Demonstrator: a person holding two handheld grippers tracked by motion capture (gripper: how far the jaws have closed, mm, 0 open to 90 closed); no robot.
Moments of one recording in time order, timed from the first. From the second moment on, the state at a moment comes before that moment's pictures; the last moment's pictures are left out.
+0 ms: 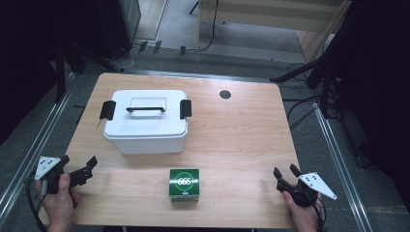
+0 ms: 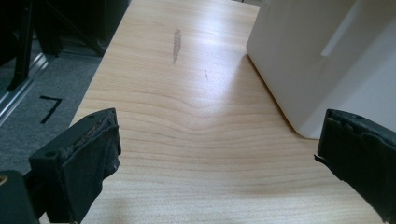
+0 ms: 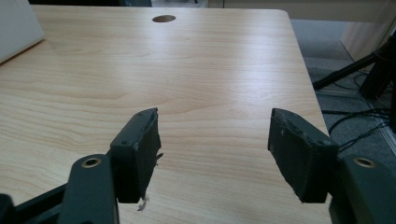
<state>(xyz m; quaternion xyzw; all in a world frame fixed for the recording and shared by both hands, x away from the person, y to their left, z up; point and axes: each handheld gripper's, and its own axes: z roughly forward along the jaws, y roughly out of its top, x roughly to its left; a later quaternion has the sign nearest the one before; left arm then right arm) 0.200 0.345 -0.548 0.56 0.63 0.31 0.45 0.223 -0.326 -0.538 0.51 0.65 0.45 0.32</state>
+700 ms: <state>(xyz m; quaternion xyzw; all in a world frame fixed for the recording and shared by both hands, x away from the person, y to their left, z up) 0.219 0.309 -0.508 0.57 0.61 0.31 0.44 0.270 -0.212 -0.502 0.42 0.71 0.51 0.25</state>
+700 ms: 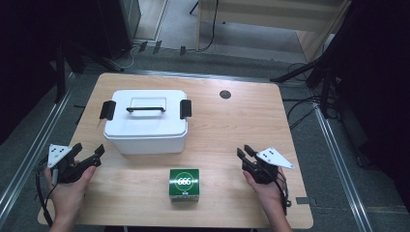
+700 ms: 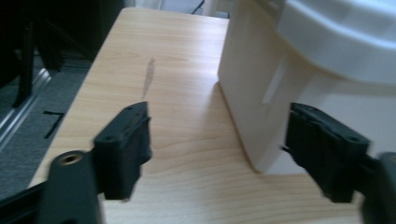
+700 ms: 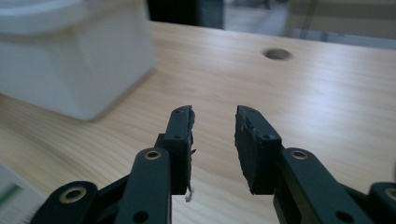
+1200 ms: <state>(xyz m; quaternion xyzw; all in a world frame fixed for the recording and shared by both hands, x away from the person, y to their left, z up) 0.251 0.297 -0.494 0.59 0.62 0.28 0.44 0.316 -0.138 -0.487 0.39 0.74 0.53 0.17</state>
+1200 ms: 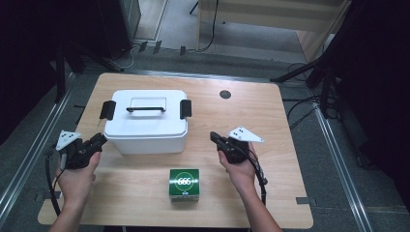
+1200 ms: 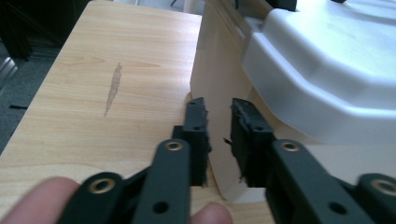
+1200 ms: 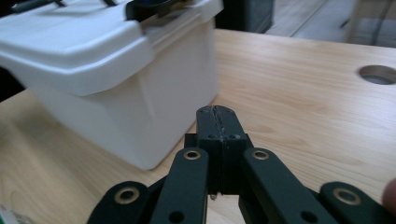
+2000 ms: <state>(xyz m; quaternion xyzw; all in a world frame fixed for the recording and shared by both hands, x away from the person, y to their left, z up) 0.268 0.273 -0.500 0.61 0.60 0.25 0.45 0.348 -0.078 -0.496 0.36 0.79 0.46 0.17</state>
